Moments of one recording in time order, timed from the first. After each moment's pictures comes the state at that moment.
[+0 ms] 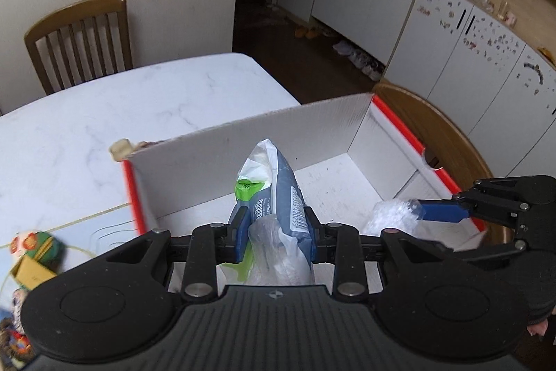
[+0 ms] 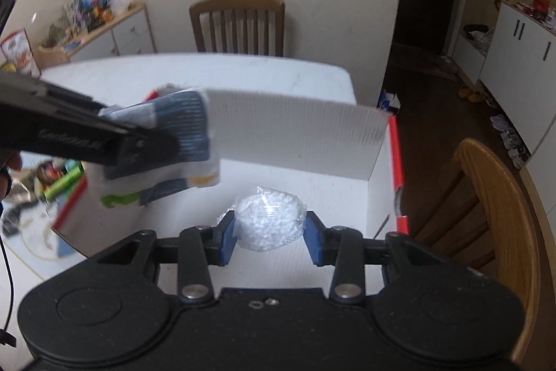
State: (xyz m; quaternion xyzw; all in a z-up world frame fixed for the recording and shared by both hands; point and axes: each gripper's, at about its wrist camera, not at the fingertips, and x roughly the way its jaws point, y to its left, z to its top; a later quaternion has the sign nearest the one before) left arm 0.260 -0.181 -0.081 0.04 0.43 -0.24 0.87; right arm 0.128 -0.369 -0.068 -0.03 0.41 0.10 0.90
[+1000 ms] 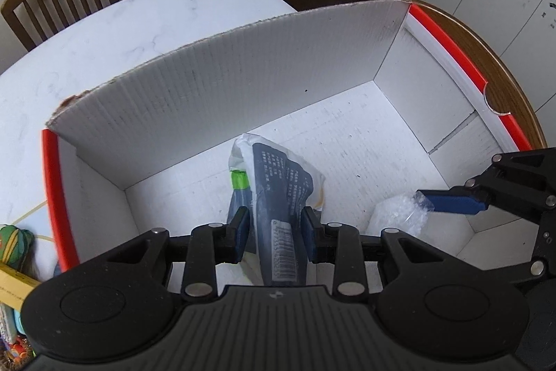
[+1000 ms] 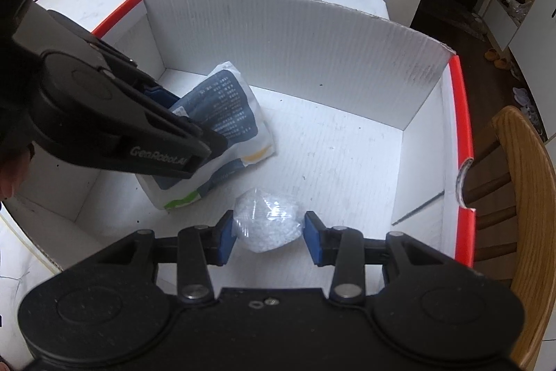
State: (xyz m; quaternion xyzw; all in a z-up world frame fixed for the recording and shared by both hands) left arm 0.296 -0.220 -0.138 0.11 0.53 -0.22 0.81; right arm 0.167 -0.356 -0.112 -0.08 0.52 0.12 0.84
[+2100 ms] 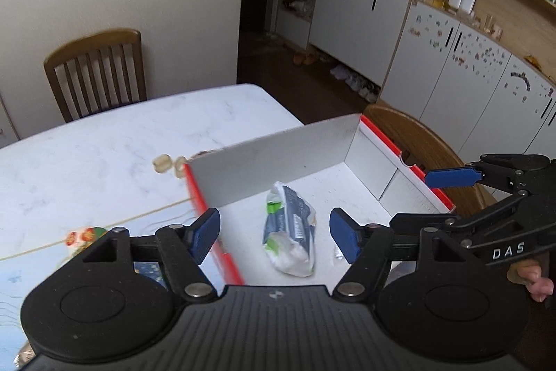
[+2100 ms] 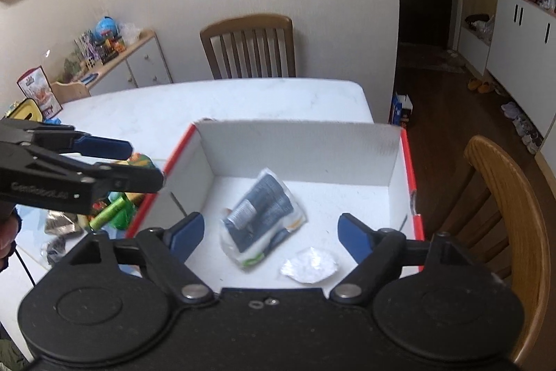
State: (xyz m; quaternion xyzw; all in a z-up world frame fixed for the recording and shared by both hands) left arm 0.194 -0.116 -0.016 0.04 0.37 -0.24 0.89; right arm 0.095 -0.355 -0.015 0.04 0.38 0.11 0.92
